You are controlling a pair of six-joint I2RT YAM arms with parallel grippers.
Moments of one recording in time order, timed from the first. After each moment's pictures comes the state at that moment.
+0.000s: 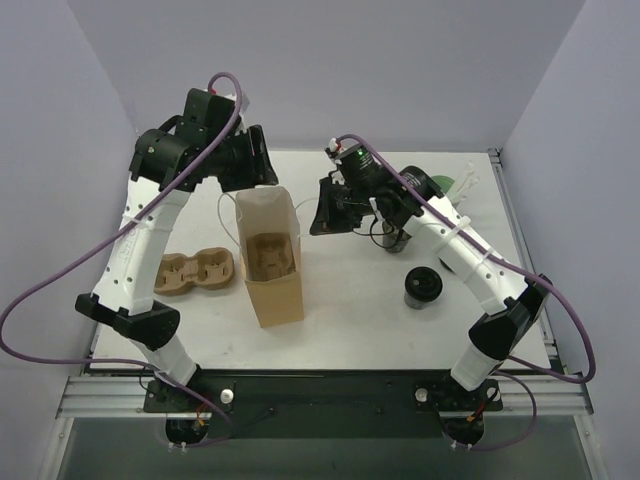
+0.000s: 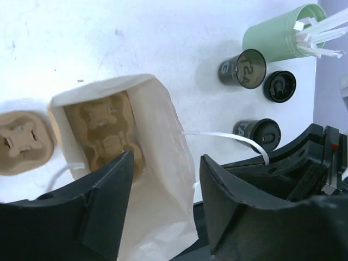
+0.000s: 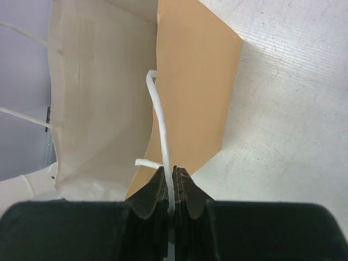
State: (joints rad) left arm -0.47 1.69 2.29 -1.36 0.03 -0.56; right arm 0.75 1.66 1.83 -0.99 -0.14 0.61
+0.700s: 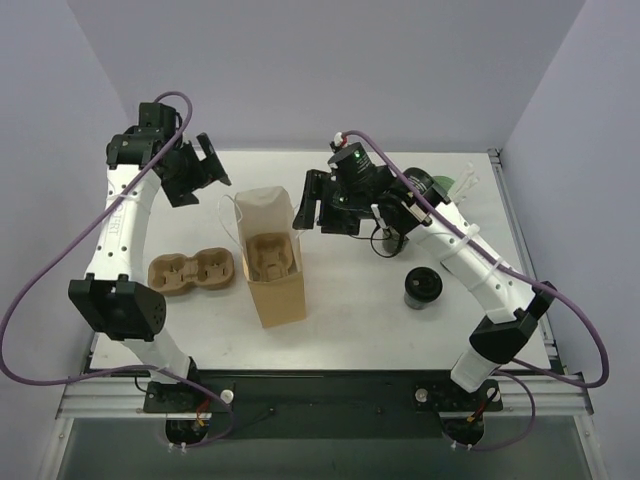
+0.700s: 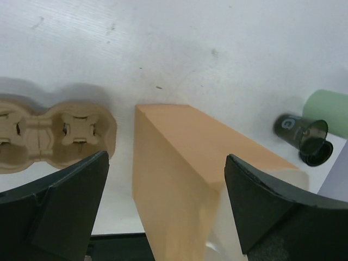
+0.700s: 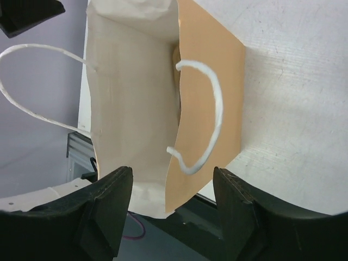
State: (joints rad) left arm -0.10 1.71 2.03 -1.24 0.13 -0.53; right arm 0.82 1.65 1.96 -1.05 -0.02 0.73
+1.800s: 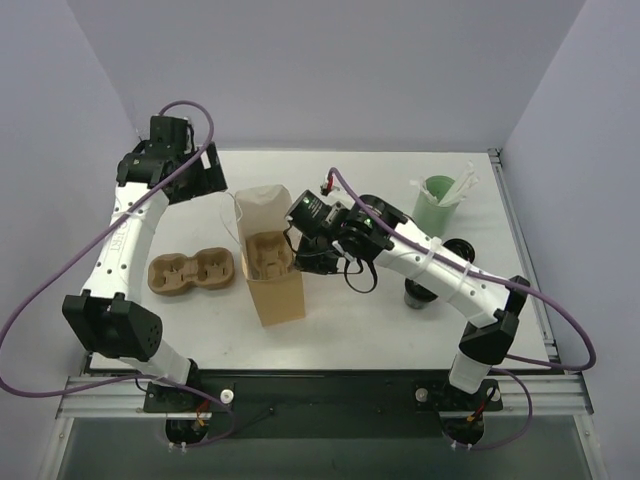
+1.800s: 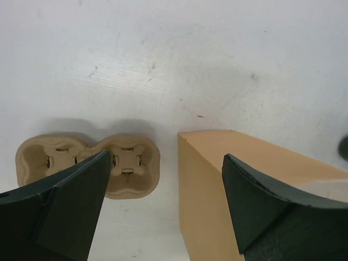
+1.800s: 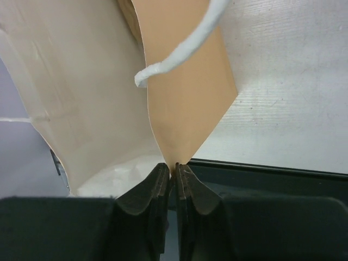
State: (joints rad) left arm -0.08 1.57 1.71 -1.00 -0.05 -0.40; right arm 1.07 1.71 1.94 -1.25 0.26 1.22
